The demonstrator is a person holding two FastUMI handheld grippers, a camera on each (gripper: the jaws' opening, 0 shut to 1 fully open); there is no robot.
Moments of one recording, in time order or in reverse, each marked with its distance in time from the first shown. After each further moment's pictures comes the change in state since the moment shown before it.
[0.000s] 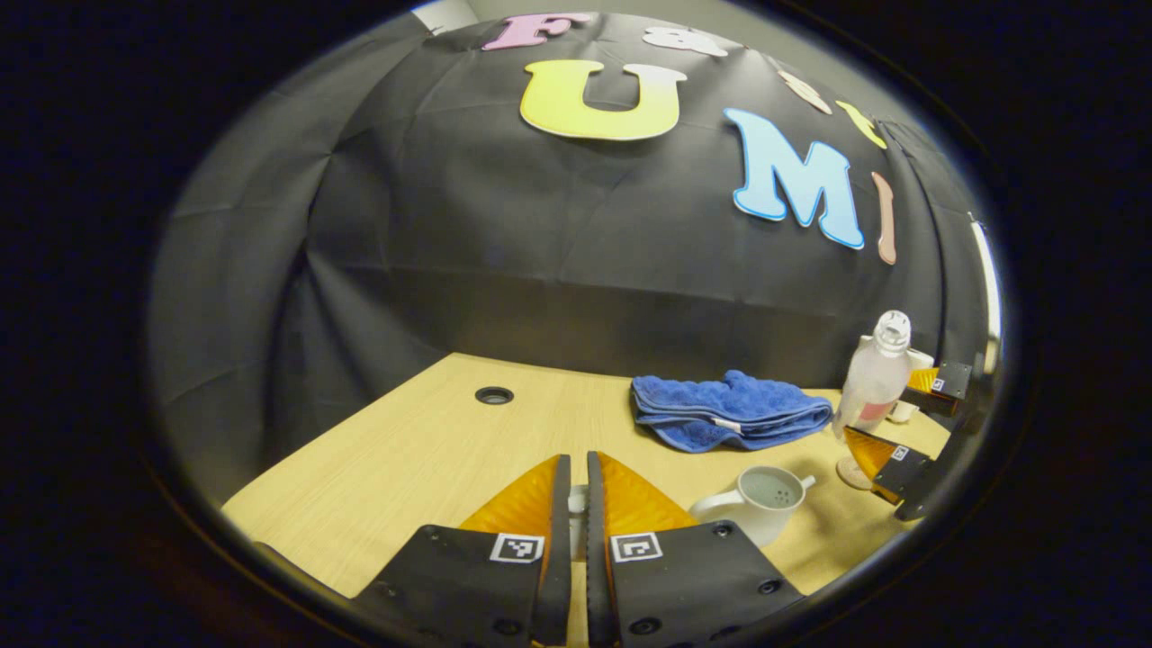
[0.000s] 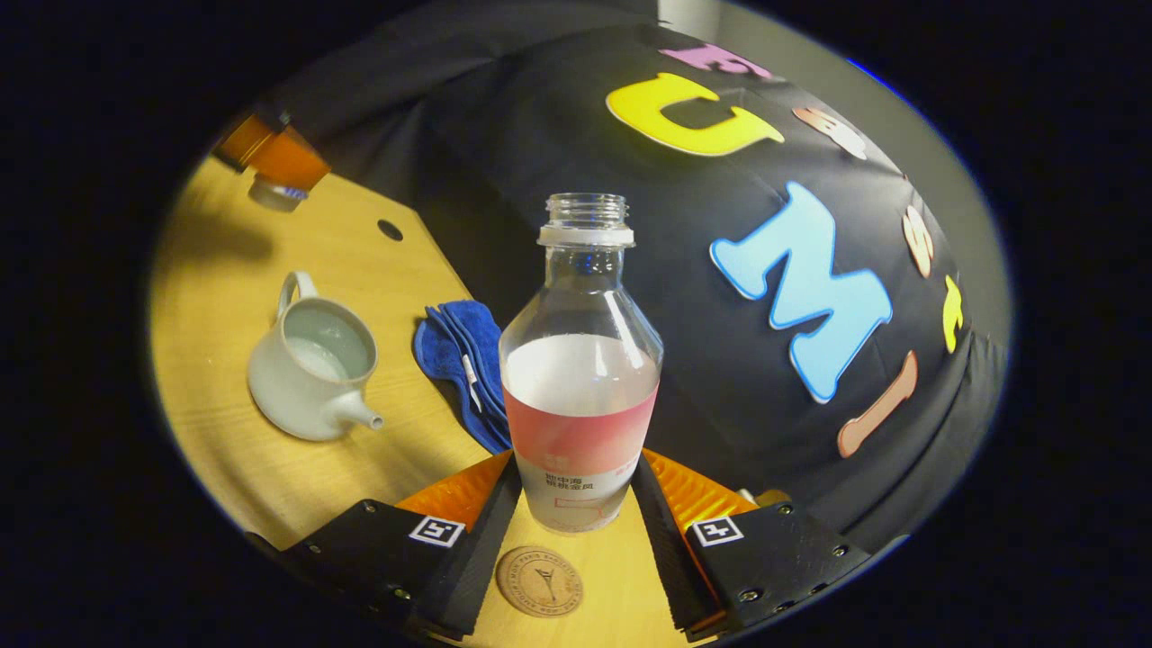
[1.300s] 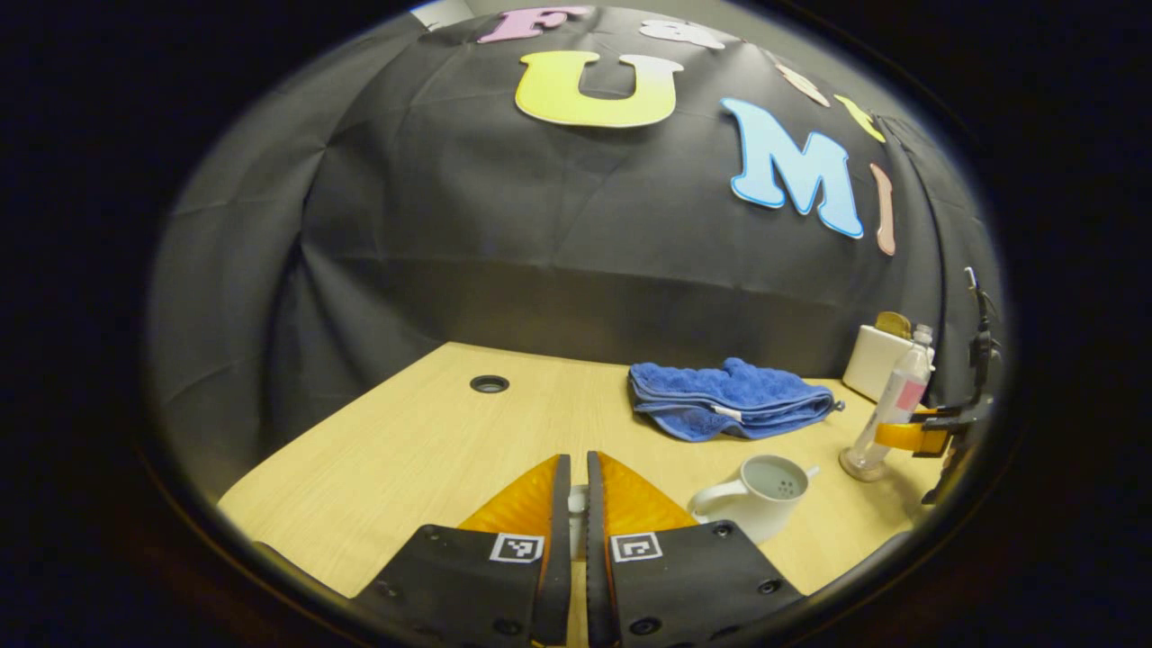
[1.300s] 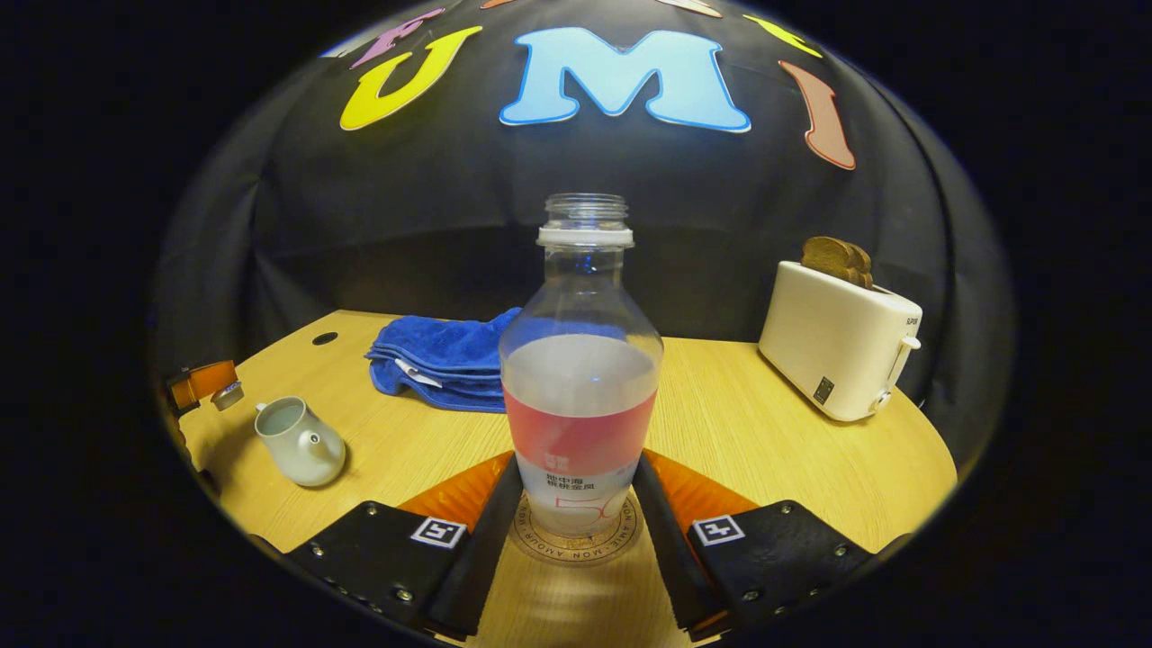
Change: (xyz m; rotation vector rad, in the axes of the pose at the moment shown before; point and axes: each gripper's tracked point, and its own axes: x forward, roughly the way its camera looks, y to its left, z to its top) left arm 0.006 -0.003 -0.013 0.008 0.038 -0.007; right arm -0.009 -0.023 -0.086 0.712 0.239 0.120
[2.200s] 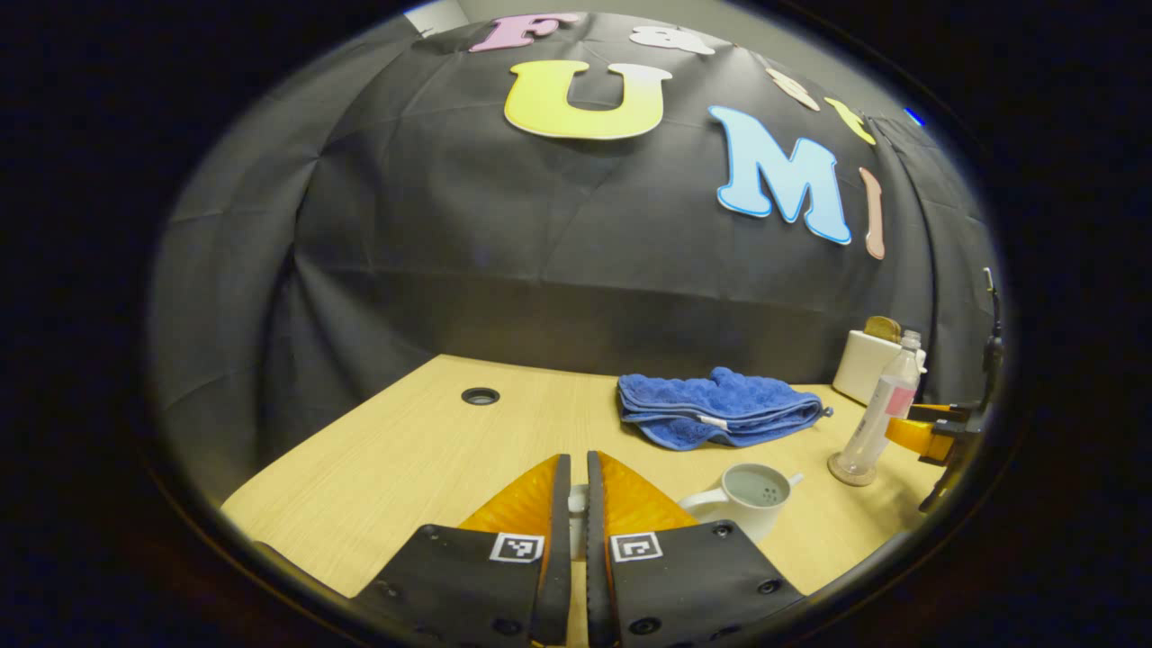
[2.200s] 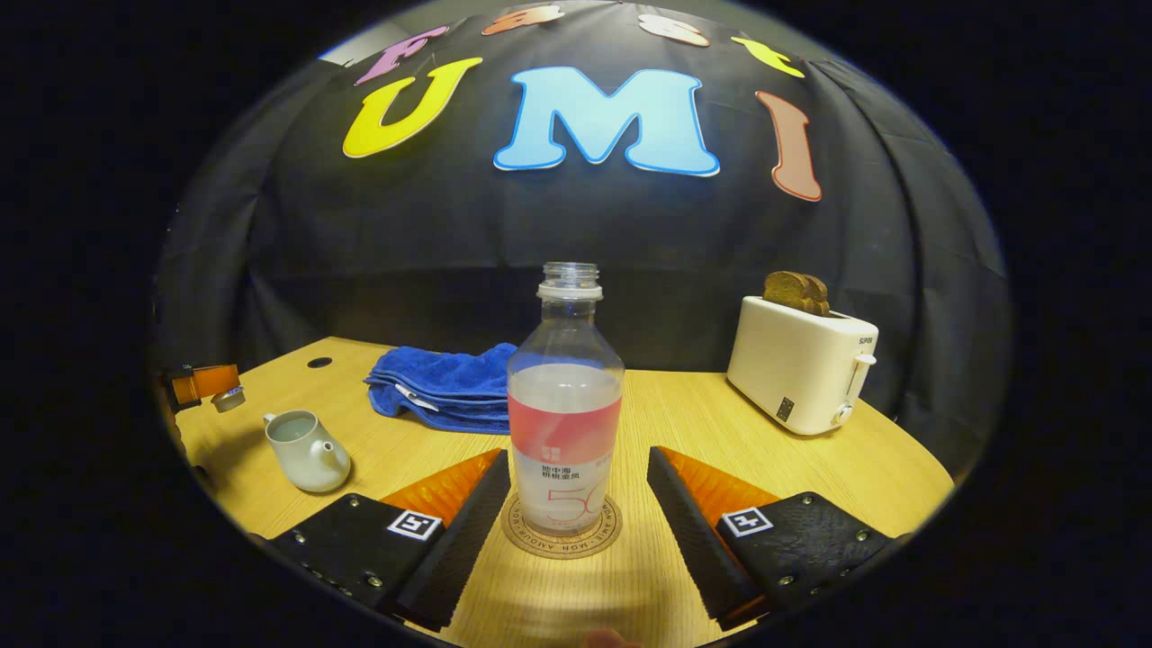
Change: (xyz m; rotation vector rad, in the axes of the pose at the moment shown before) left arm -0.009 -0.013 0.014 0.020 -0.043 -0.032; right arm -0.044 -0.003 0.011 0.016 -0.185 -0.074
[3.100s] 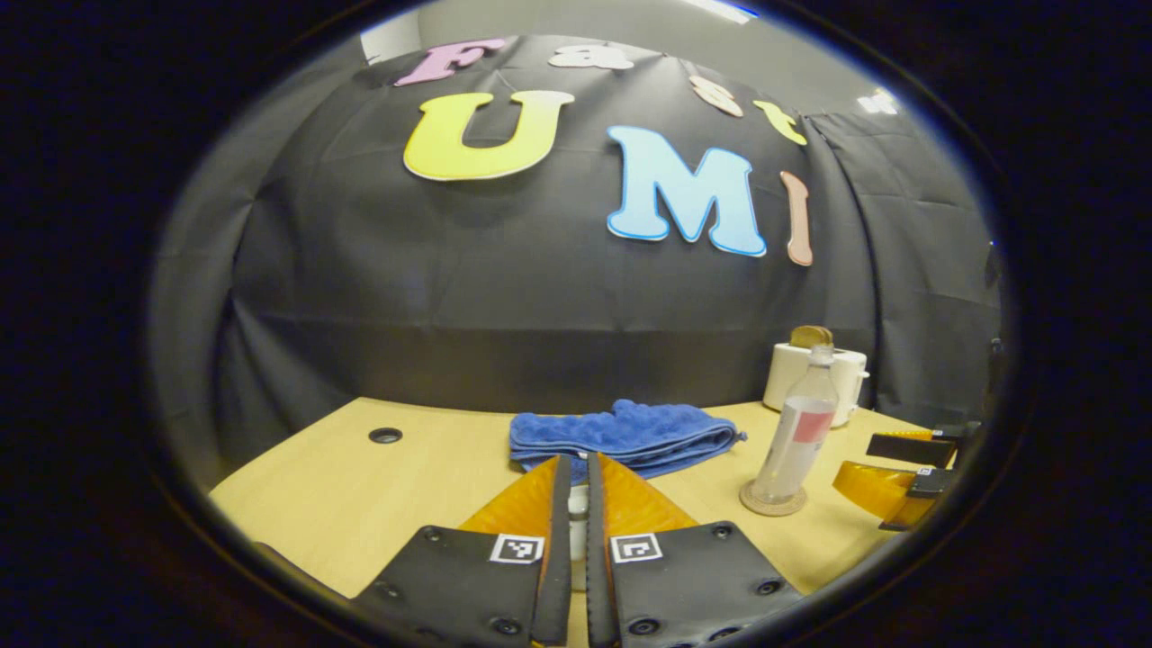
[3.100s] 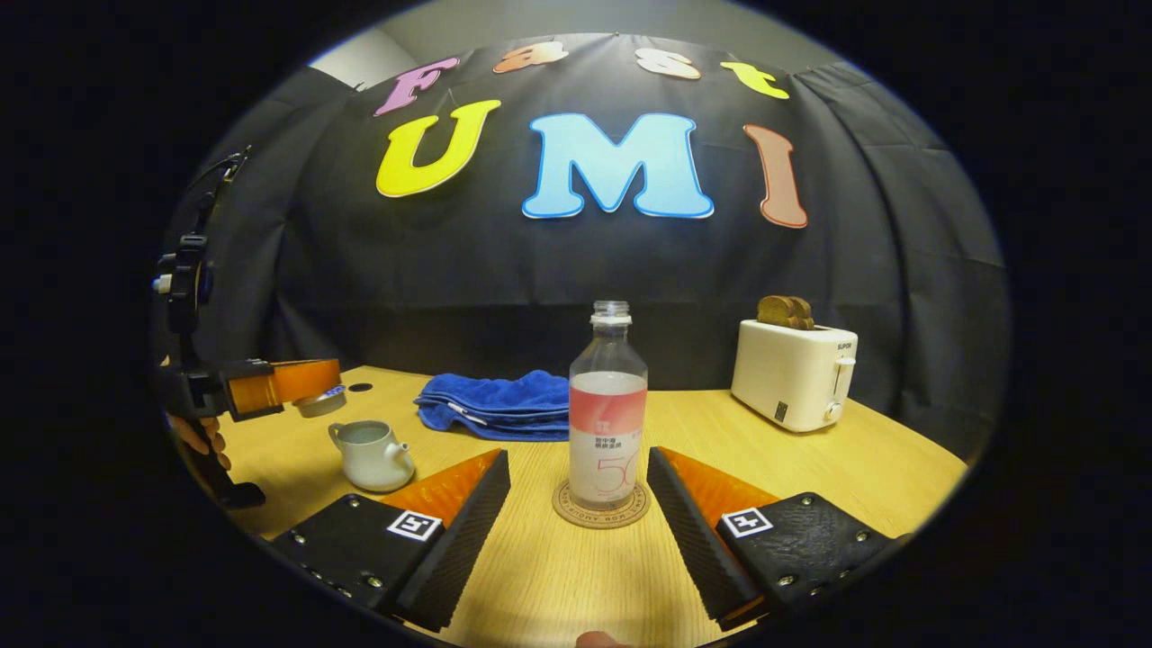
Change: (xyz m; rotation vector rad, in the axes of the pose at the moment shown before) left arm -0.001 -0.131 0.023 0.088 -0.112 -0.168; right arm -0.055 0.029 -0.003 0.024 -0.101 0.049
